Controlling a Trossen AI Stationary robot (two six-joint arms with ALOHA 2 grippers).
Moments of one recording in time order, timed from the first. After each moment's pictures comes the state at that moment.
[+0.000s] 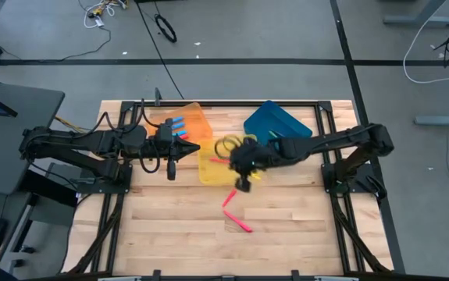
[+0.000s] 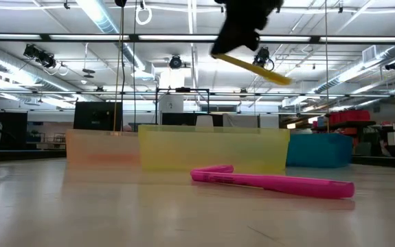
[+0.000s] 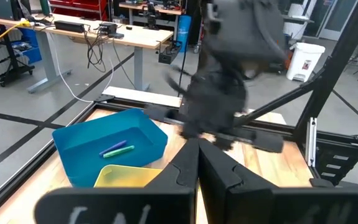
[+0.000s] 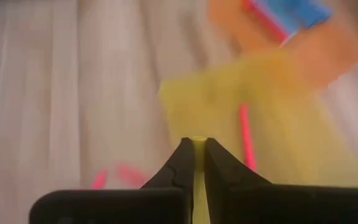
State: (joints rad) left arm -0.10 1.01 0.97 -0.12 -0.24 -0.16; right arm 0.11 1.62 1.36 -0.60 0.15 0.23
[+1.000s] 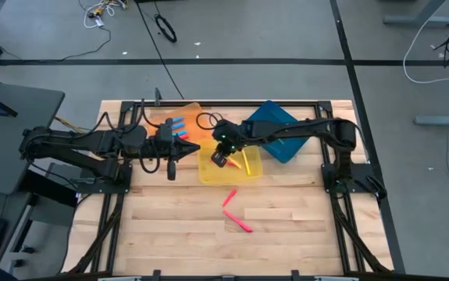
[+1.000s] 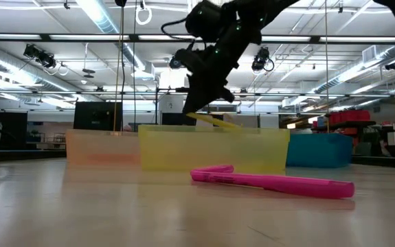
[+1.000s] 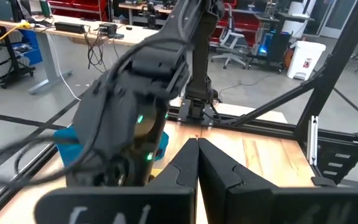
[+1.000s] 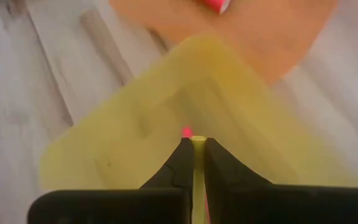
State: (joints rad) left arm -0.10 1.01 0.97 -0.12 -0.24 -0.15; right arm -0.16 1.94 1.49 -0.50 0.03 0.38
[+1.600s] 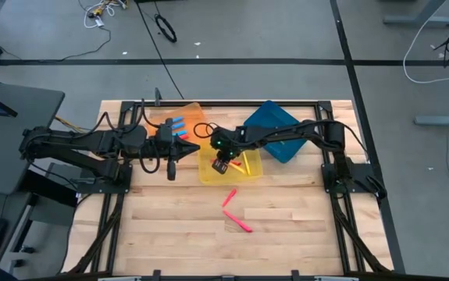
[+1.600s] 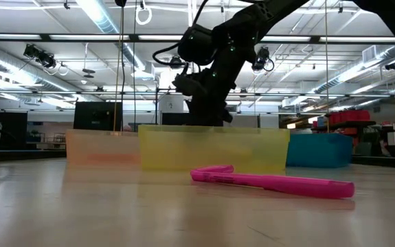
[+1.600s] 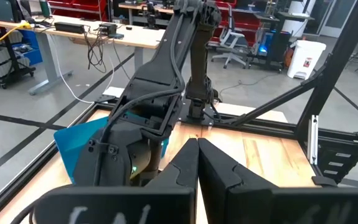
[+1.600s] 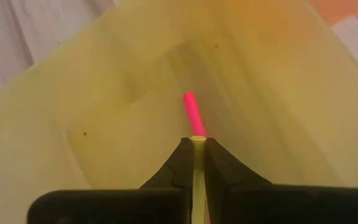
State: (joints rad) left arm -0.10 1.01 0.97 -0.13 -0.24 -0.15; right arm -0.16 2.05 1.49 -0.51 -0.04 0.31
